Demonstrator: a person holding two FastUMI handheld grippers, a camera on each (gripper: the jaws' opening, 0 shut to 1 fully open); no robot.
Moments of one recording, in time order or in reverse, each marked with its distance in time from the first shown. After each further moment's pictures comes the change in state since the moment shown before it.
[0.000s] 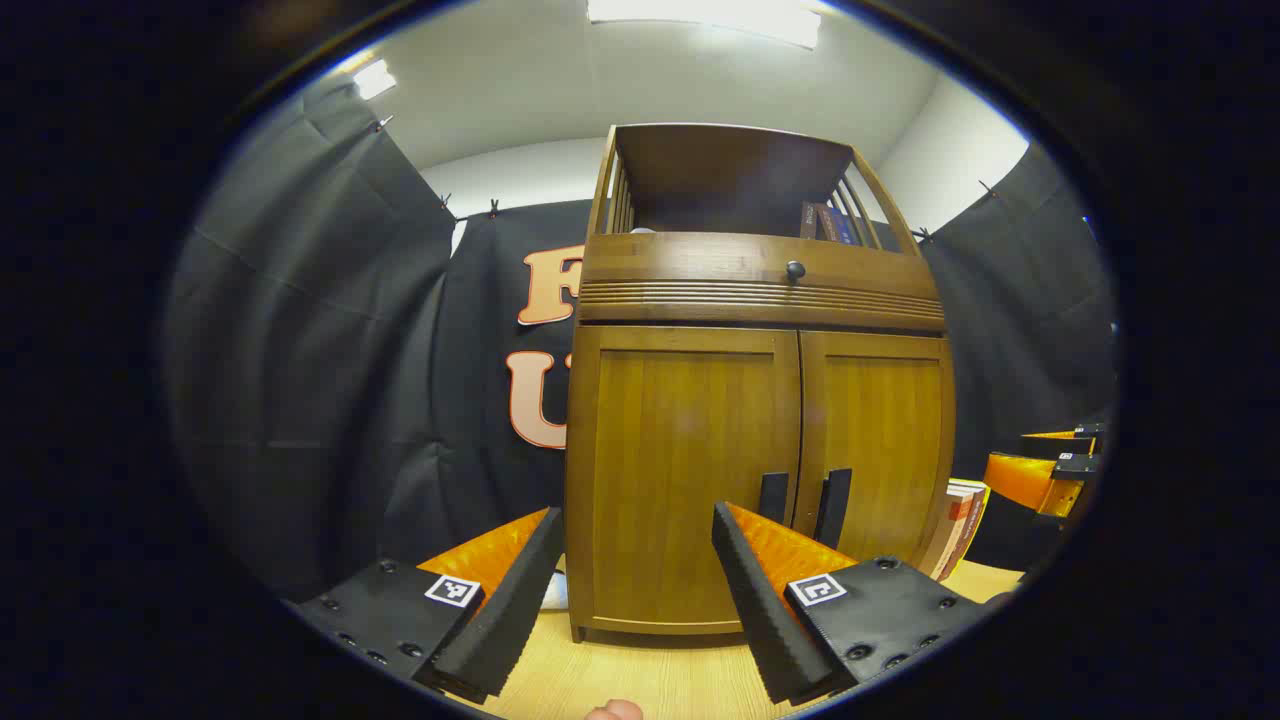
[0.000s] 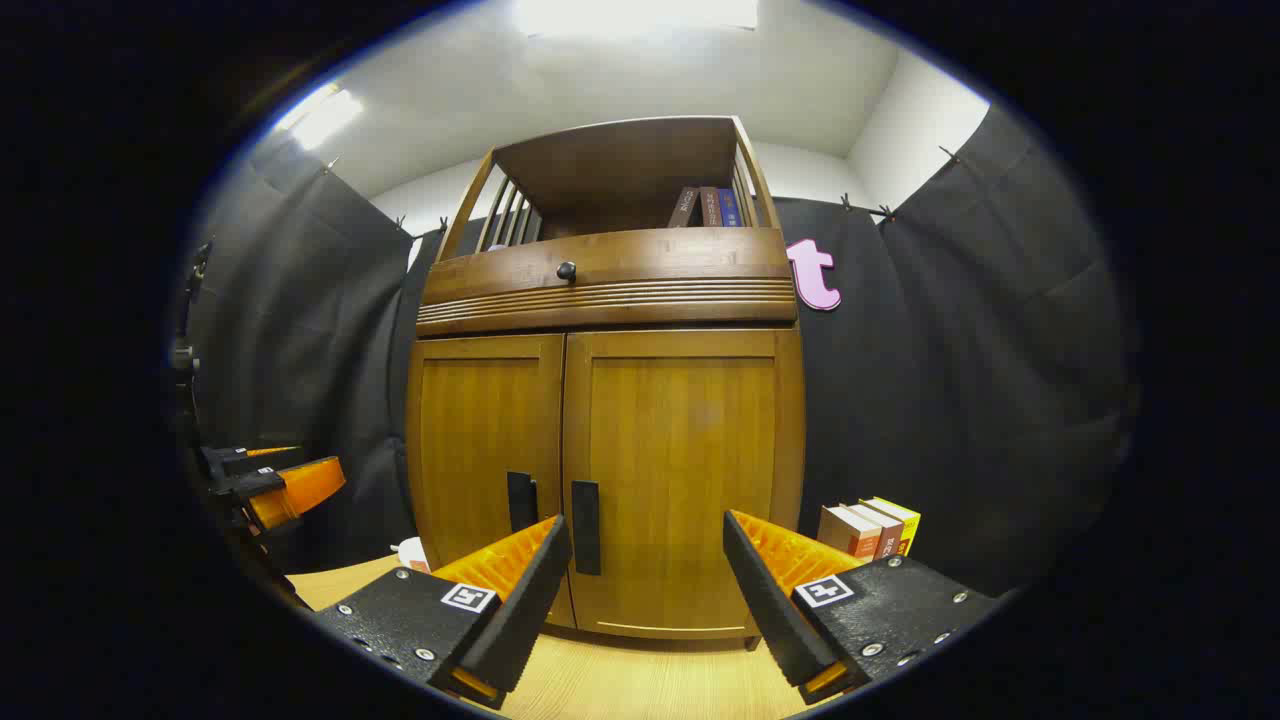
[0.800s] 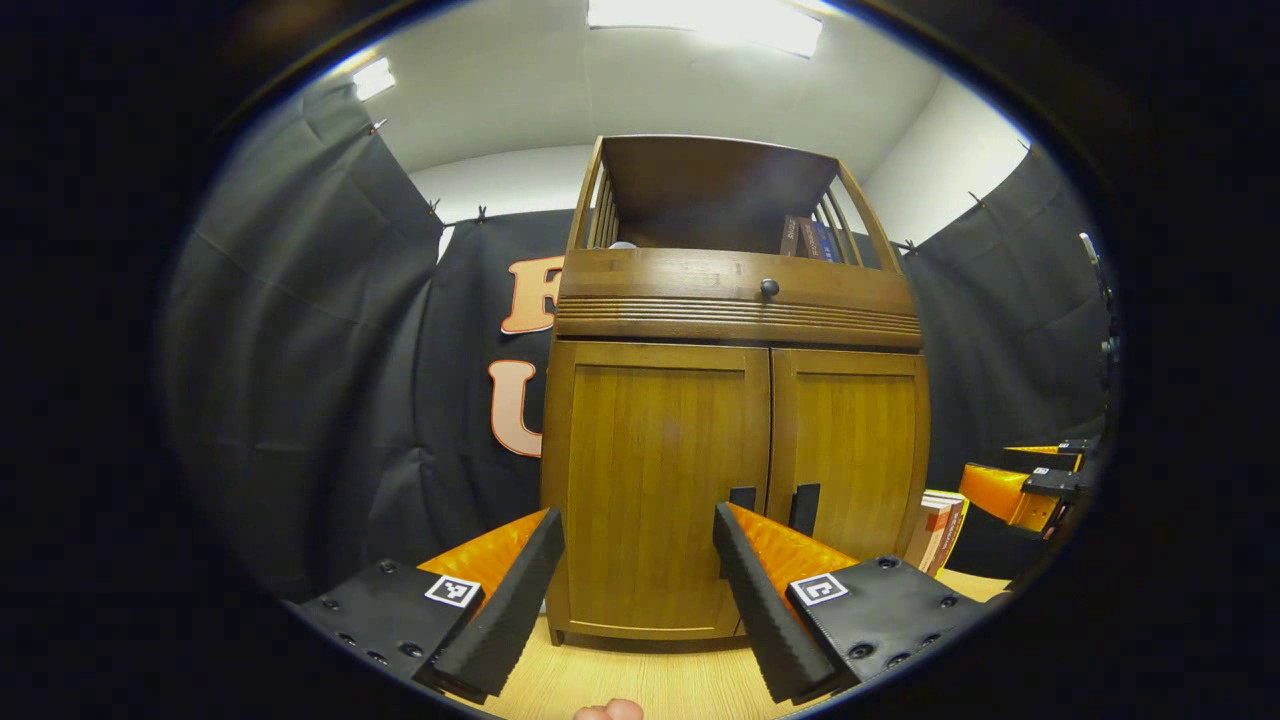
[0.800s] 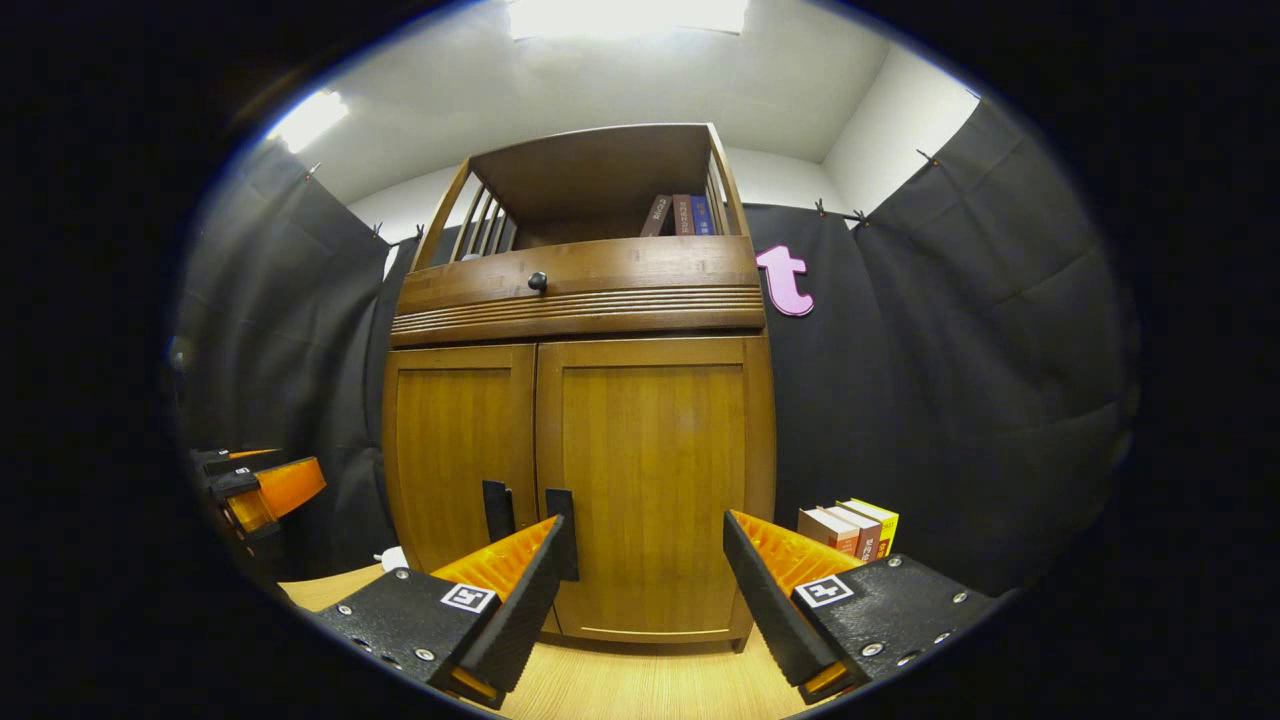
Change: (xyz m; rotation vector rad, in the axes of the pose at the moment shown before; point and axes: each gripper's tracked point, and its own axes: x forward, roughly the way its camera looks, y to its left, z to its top) left arm -0.007 -0.015 0.014 -0.020 -0.029 -0.040; right arm -0.003 -0.009 0.006 0.017 -0.013 -0.056
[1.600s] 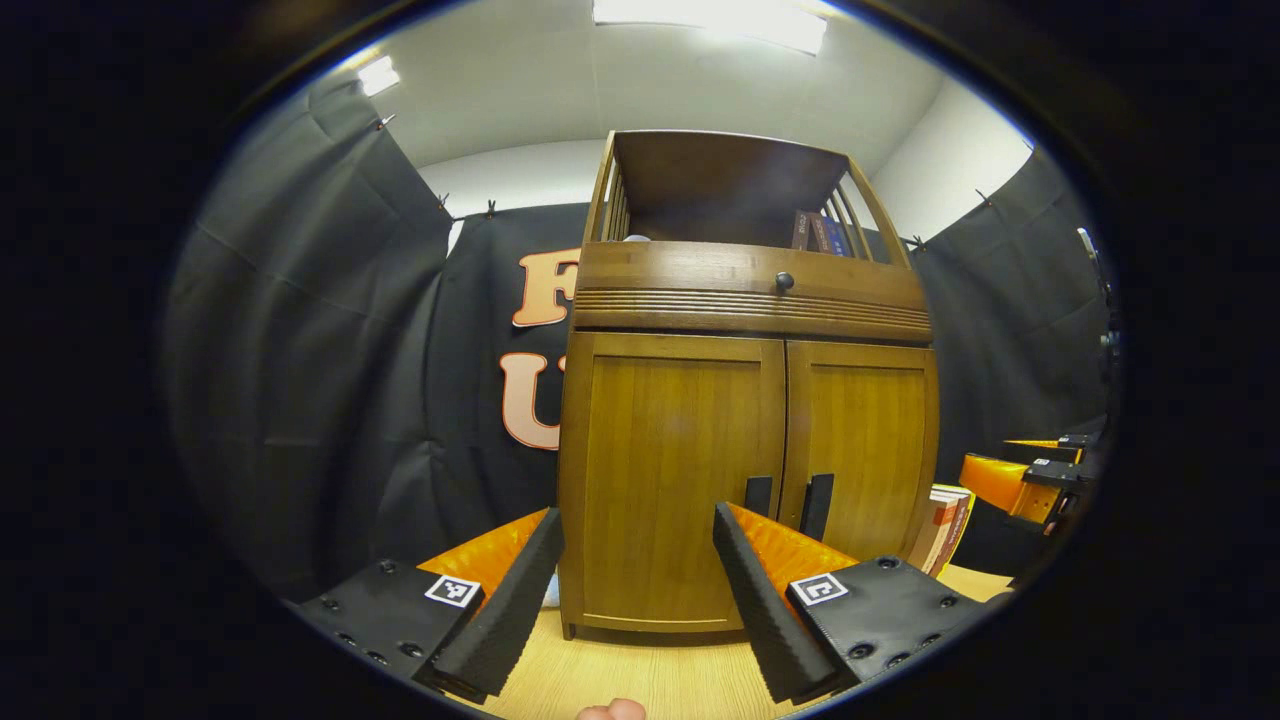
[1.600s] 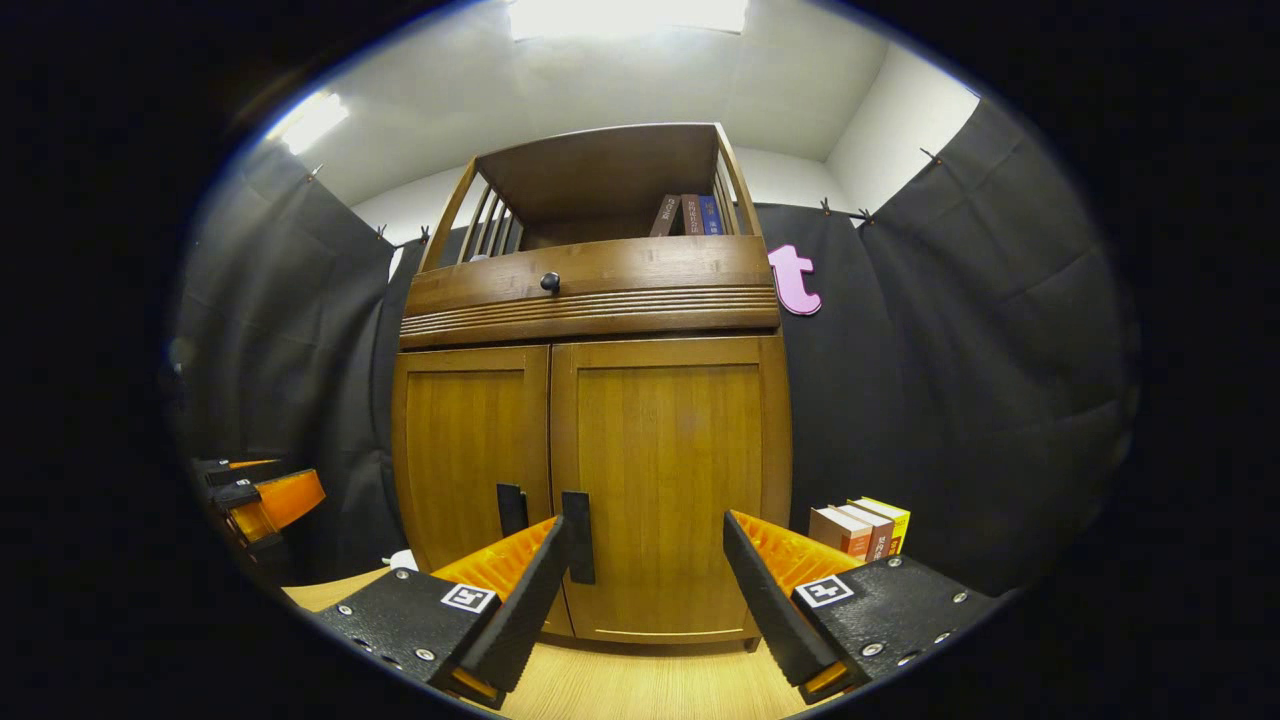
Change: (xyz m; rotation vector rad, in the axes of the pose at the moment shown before) left arm -0.005 0.013 -0.006 0.000 0.015 0.020; right arm 0.008 0.018 0.002 0.014 -0.007 0.013
